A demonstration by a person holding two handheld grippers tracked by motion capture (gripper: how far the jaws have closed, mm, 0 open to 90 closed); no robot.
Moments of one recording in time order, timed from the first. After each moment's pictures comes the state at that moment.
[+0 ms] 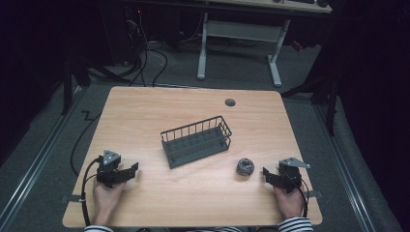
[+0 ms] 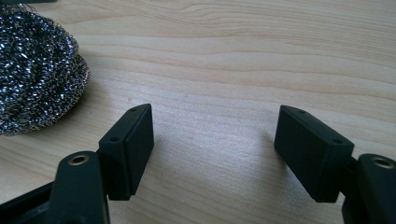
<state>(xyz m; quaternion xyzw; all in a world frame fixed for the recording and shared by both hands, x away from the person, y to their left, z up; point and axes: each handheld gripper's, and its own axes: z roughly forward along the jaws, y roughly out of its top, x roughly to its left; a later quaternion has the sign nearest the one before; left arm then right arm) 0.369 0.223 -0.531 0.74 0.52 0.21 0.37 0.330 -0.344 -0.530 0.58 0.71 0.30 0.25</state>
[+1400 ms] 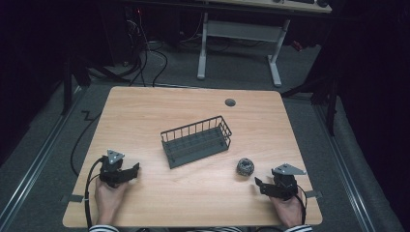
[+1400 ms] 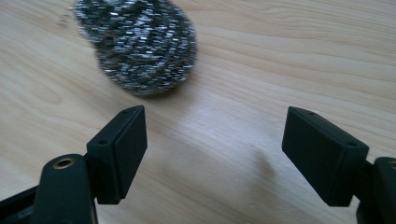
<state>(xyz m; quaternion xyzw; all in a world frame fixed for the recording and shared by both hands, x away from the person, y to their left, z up) 0.373 0.215 -0.537 0.75 0.53 0.23 0.34 0.303 -0.320 -0.517 0.52 0.76 0.32 0.22</state>
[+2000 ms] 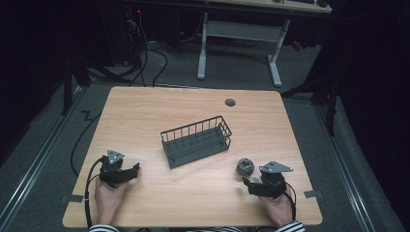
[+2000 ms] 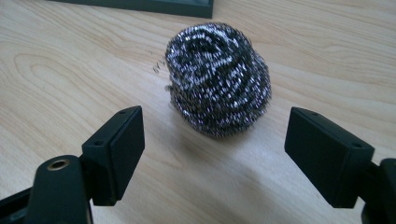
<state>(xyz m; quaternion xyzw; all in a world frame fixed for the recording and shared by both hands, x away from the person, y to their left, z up) 0.373 0.215 -0.537 0.75 0.53 0.23 0.34 0.309 -0.282 -0.505 0.47 0.79 0.33 0.21</state>
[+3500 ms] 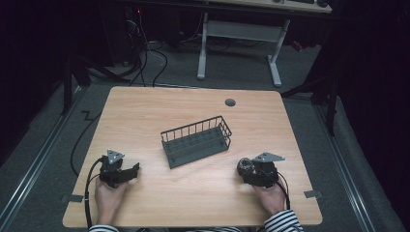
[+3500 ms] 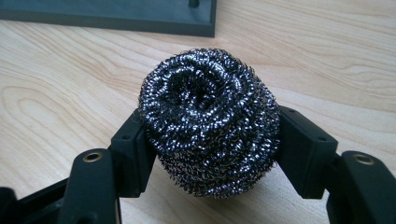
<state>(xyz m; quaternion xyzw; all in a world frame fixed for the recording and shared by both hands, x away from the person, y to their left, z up) 0.373 0.215 -0.537 0.75 0.53 0.23 0.34 0.341 -0.270 -0.508 0.48 0.79 0.34 0.19</state>
